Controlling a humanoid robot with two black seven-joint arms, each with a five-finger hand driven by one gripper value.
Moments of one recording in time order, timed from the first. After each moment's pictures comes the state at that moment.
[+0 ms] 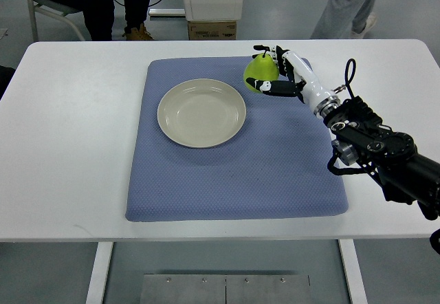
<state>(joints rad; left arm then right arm) -0.04 0.00 -0.11 -0.26 -0.03 0.06 -0.04 1.02 -0.05 0.13 0.49 -0.41 -0.06 0.58</state>
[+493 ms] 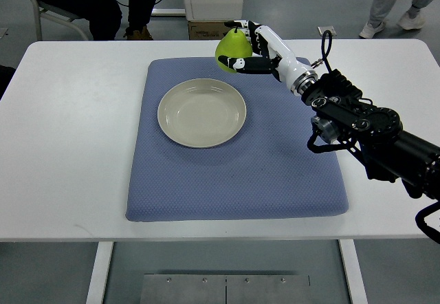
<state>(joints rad) -0.04 0.00 -0.11 -0.26 -0.03 0.06 -0.04 1.12 0.00 0.14 0.53 -0.41 -0.05 0.50</state>
